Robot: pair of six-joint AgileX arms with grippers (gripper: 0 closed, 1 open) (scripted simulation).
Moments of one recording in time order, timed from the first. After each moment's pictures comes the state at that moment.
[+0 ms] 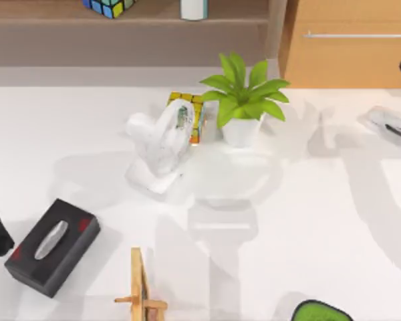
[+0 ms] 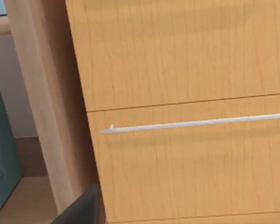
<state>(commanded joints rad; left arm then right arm) 0.00 0.00 0.00 0.00 0.00 0.00 0.43 0.92 0.66 0.28 0.40 0.13</state>
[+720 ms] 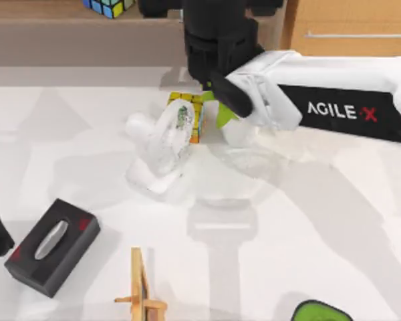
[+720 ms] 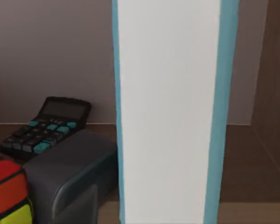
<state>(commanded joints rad) 0.00 0.00 0.00 0.00 0.00 0.00 0.71 2.19 1.62 0.55 0.72 0.03</state>
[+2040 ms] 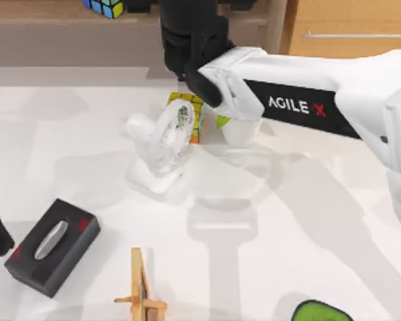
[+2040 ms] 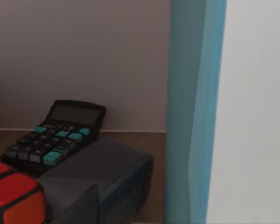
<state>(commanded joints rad) 0.00 0.00 0.00 0.00 0.00 0.00 0.69 2.41 1.88 0.53 0.73 -0.01</state>
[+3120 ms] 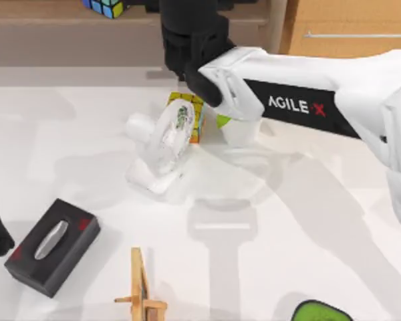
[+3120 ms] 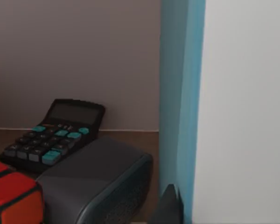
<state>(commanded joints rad) 0.00 0.00 0.00 0.00 0.00 0.00 0.69 2.41 1.88 0.53 0.73 -0.01</state>
